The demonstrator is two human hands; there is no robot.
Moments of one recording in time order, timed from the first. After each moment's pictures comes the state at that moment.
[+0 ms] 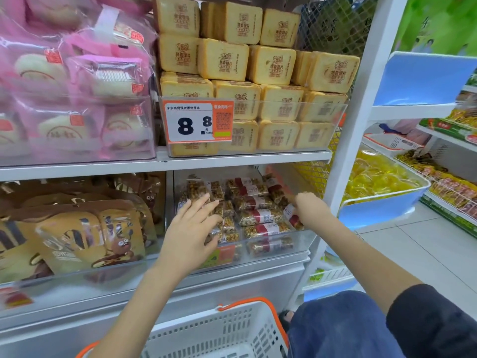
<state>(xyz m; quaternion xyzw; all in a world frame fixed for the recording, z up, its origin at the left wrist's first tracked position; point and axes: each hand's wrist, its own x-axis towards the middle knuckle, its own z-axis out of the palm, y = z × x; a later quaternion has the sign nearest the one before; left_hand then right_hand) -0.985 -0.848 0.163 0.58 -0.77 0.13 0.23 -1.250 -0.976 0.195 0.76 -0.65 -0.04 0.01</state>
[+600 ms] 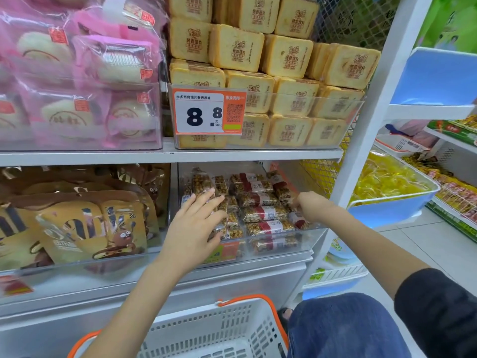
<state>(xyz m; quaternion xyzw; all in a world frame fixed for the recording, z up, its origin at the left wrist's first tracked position) -0.983 -0.847 0.159 0.57 -0.77 0.13 0.24 -1.254 -1.001 0.193 0.79 -0.60 -0.16 -0.05</state>
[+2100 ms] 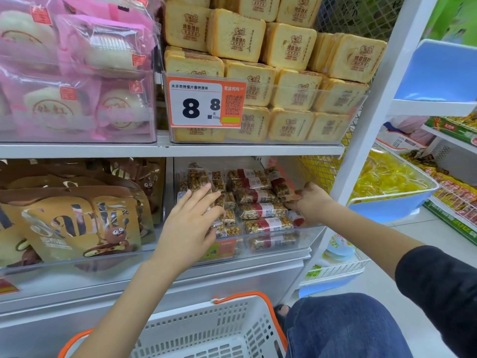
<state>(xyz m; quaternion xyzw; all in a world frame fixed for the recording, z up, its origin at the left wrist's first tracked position) -0.985 -0.848 0.160 0.58 -0.77 0.12 0.24 -1.258 -1.008 0.183 0.79 -0.41 -0.37 0.27</state>
